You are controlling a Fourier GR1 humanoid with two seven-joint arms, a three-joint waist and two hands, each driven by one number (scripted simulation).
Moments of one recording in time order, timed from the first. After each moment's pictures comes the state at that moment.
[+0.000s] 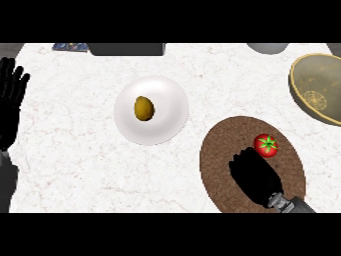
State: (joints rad) left arm -0.25 0.29 0.23 -1.48 0.12 0.01 -0.02; right arm -0.18 -0.44 0.66 -1.59 1.56 0.46 0.01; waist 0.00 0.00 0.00
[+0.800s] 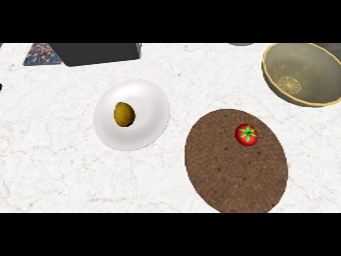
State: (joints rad) left arm -0.19 0.32 0.32 -1.50 0.14 0.03 -0.02; right arm -0.07 -0.68 -0.15 -1.38 1.11 0.28 -0.09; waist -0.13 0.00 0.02
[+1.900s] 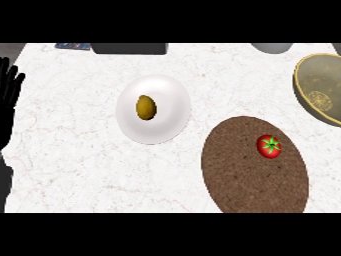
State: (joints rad) left arm -0.25 0.30 0.25 -1.50 0.14 -0.01 -0.01; right arm -0.28 -1.23 -0.77 -0.62 0.55 0.43 -0.76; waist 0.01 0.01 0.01
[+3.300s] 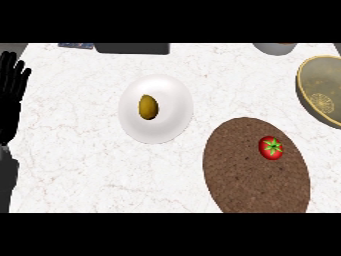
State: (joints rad) left arm -0.29 0.29 0.24 -1.46 0.12 -0.01 -0.01; right arm -0.78 -0.91 -0.29 -0.52 0.66 0.41 -0.49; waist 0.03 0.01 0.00
